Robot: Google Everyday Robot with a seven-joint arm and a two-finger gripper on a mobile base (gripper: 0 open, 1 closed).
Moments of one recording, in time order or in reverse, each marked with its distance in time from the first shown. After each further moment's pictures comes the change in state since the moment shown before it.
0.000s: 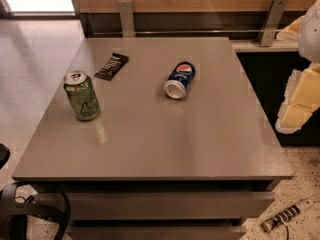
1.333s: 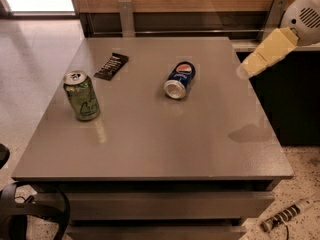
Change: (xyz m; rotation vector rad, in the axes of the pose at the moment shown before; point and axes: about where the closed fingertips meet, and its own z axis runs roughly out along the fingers) arm -0.005 -0.085 0.049 -0.116 -0.154 0.612
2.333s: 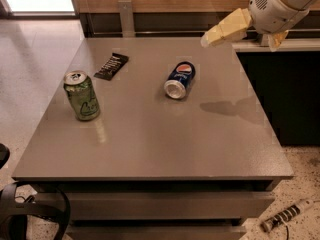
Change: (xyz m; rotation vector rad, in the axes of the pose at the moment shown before) arm -0.059 -0.020 0.035 0.067 -0.043 0.502
